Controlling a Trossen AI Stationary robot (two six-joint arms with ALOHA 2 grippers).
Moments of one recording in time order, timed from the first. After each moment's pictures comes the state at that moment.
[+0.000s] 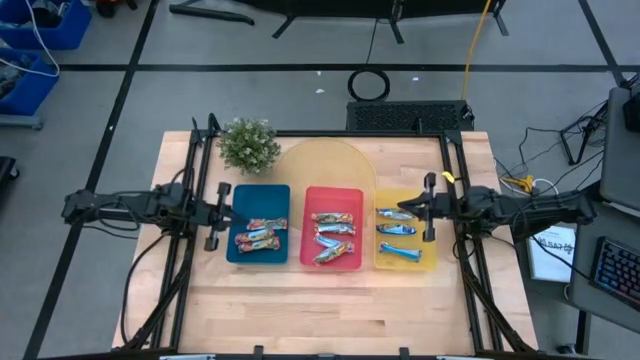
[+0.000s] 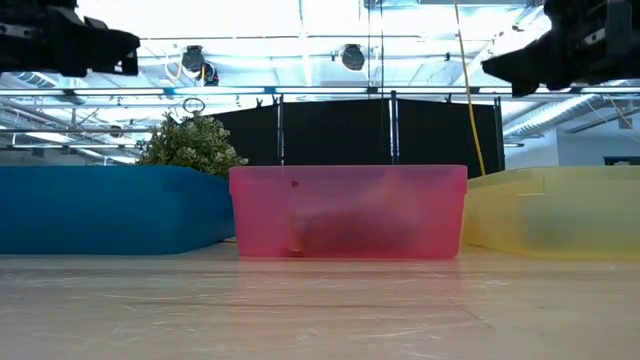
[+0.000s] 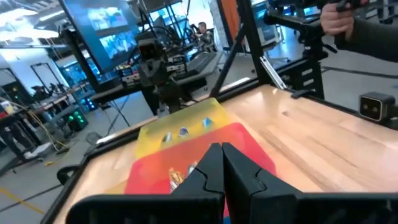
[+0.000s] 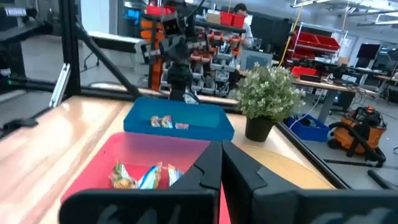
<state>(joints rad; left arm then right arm) -0.04 0.25 0.18 0.04 0.19 0.36 0.05 0.30 0.15 0.15 0.13 -0.14</state>
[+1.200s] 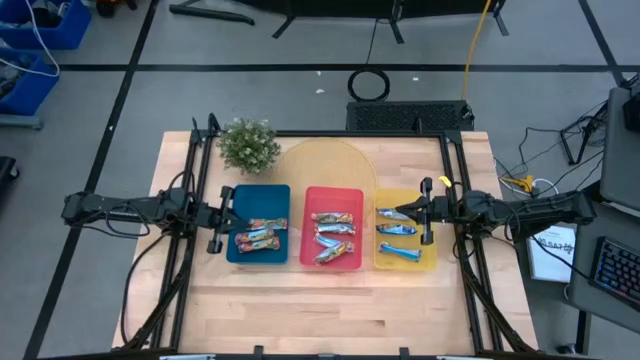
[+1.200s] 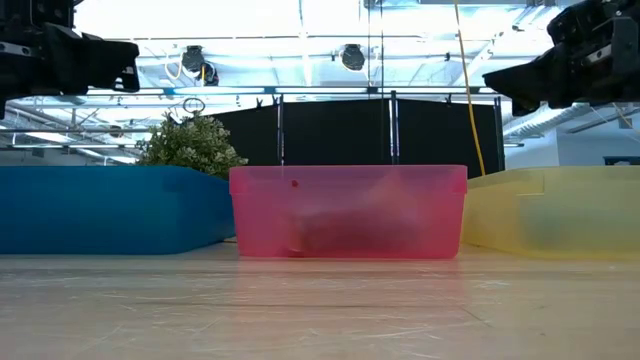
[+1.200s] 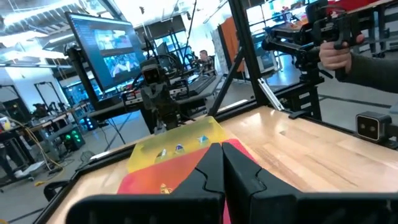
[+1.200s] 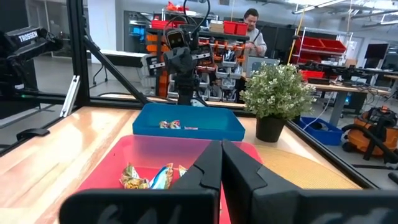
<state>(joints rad) -0.03 0.25 0.01 0.33 0.24 0.30 0.05 0.30 0.02 0.33 0.10 -0.09</state>
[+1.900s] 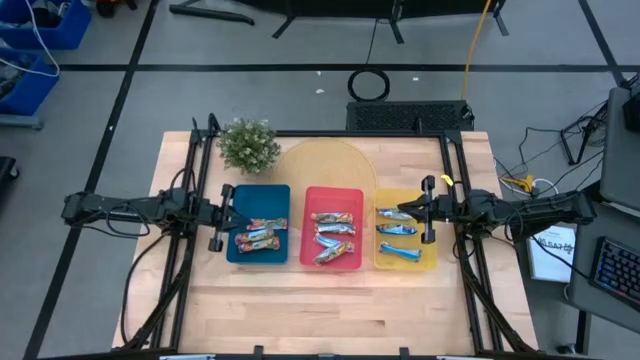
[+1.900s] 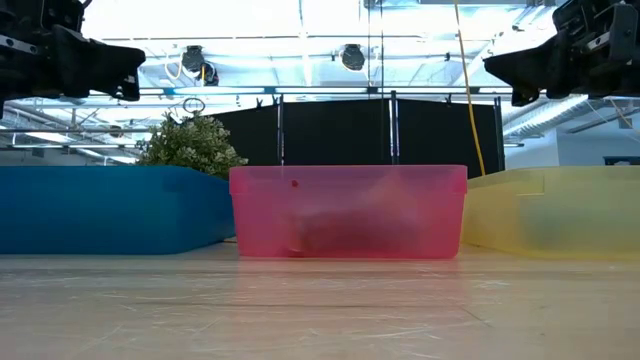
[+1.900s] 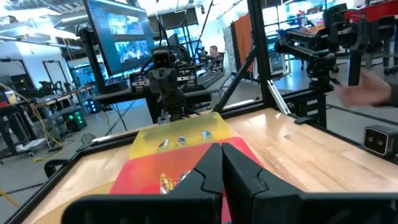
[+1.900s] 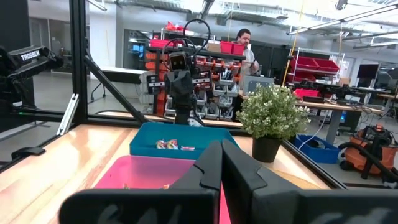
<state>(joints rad) -0.03 0.25 0.01 0.32 0.18 0.20 0.05 0.30 0.02 0.42 0.10 -0.12</state>
